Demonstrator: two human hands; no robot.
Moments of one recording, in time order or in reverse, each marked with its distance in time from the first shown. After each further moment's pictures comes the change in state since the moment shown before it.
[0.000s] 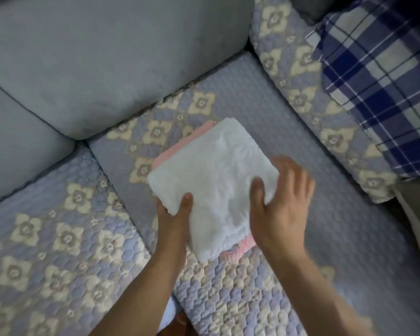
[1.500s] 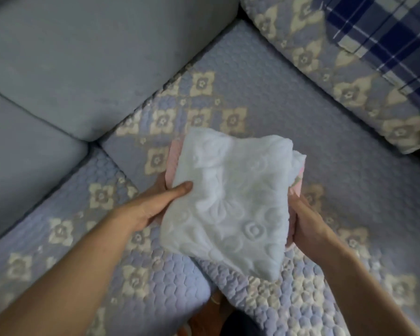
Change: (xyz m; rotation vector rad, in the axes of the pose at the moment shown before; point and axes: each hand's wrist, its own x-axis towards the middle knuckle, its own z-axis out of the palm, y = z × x) left_hand 0.062 0.063 -0.080 0.713 -0.498 -0.263; right_hand -0.079 0.086 0.016 1.124 -0.626 0.895
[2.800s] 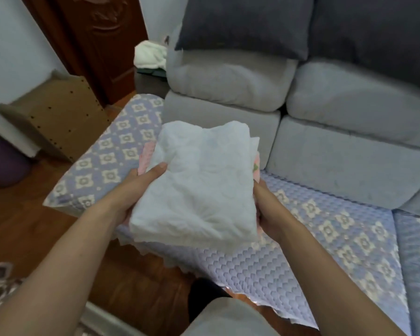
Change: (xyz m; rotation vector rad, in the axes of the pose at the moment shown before) left_hand -0.874 -0.623 -0.332 -0.854 1.050 0.188; right_hand -0.567 0.366 0.744 -0.820 -1.011 -0.083
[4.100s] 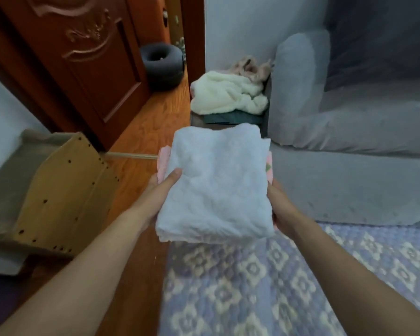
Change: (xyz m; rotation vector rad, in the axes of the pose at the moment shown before) left_hand 0.627 0.193 -0.483 0.072 -0.277 0.083; right_hand 0.676 -0.072 0.425 0.087 0.437 0.003
